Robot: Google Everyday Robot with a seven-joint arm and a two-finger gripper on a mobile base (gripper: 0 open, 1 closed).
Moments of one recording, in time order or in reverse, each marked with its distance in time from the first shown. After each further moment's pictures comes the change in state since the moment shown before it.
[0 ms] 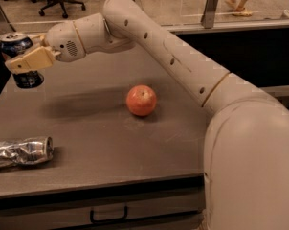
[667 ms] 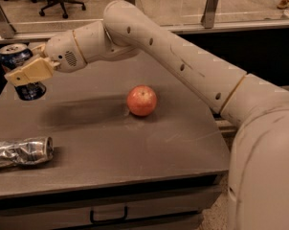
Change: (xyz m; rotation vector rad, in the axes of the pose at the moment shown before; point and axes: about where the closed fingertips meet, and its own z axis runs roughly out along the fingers) arm 0.016 0.025 0.005 0.054 0.061 0.048
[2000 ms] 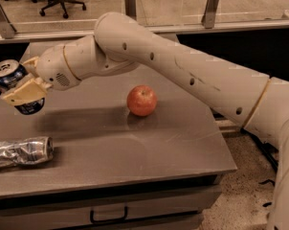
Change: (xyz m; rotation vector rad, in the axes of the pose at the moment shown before) arm 0.021 0.026 0.020 0.131 0.095 -0.158
